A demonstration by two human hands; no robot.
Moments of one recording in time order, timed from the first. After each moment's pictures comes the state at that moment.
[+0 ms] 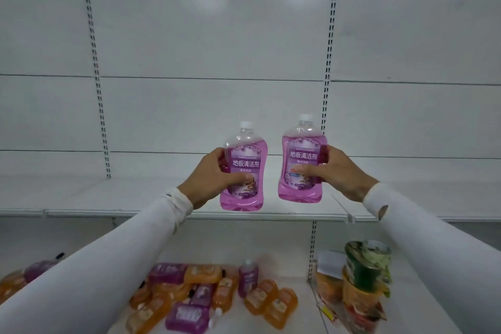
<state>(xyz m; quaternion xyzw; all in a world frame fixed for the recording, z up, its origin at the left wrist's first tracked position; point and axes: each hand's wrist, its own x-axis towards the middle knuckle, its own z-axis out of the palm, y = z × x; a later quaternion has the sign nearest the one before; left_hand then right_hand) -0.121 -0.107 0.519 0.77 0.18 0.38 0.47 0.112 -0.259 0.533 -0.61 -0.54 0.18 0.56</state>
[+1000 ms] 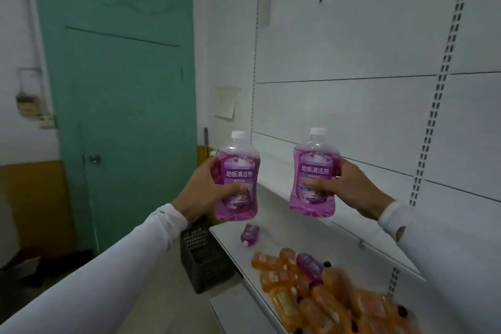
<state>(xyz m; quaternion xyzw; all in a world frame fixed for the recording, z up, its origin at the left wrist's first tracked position) -0.696 0.134 0.490 0.58 0.53 0.57 0.23 -0.414 0.239 0.514 -0.34 -0.75 0.39 0.42</state>
